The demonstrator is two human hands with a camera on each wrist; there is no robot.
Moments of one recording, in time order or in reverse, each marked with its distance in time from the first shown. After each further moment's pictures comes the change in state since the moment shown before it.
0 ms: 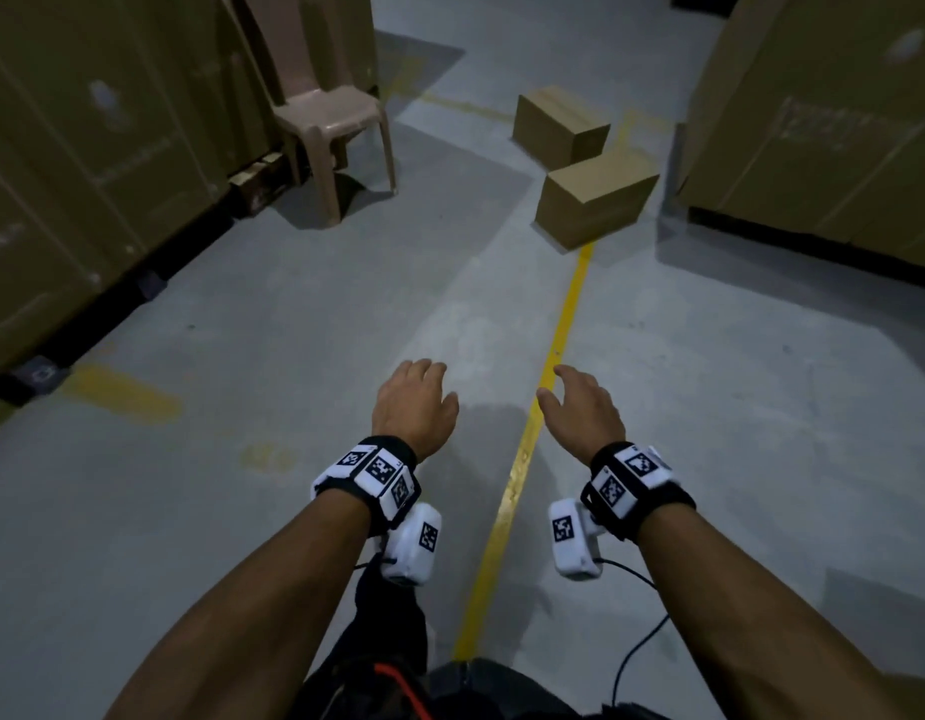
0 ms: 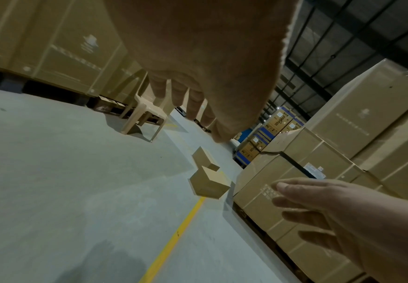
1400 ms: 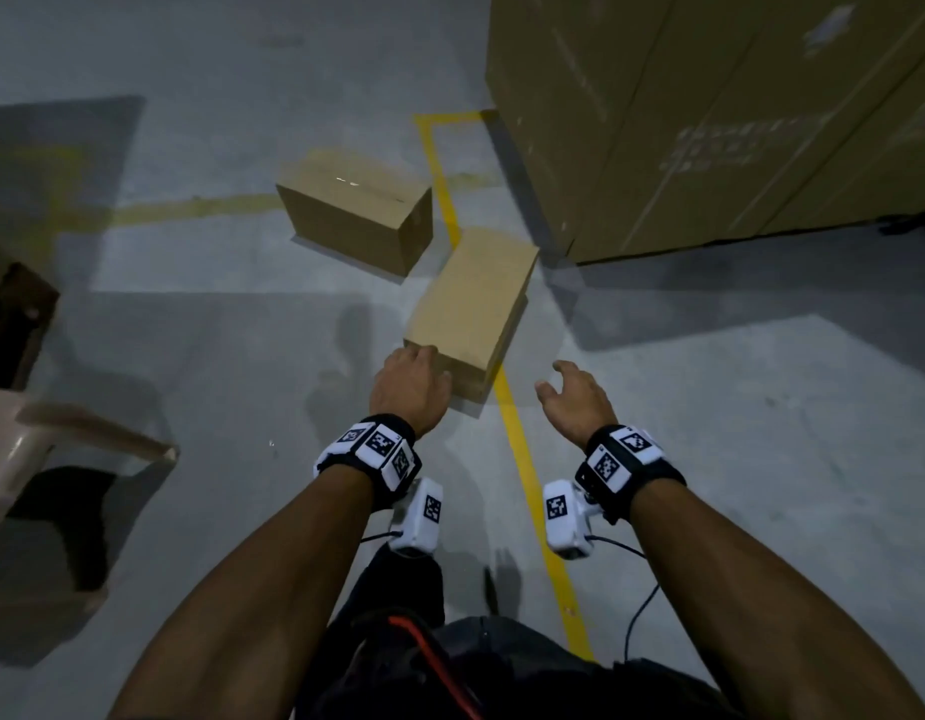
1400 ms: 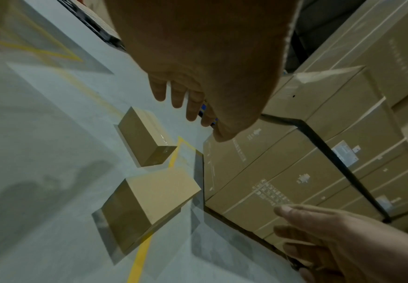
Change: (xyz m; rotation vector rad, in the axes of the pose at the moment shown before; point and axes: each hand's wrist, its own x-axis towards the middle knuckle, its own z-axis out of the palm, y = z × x) left_hand 1.196 0.137 0.046 -0.045 -0.319 0.421; right_hand 1.043 0.005 -0.250 0.298 0.181 0.596
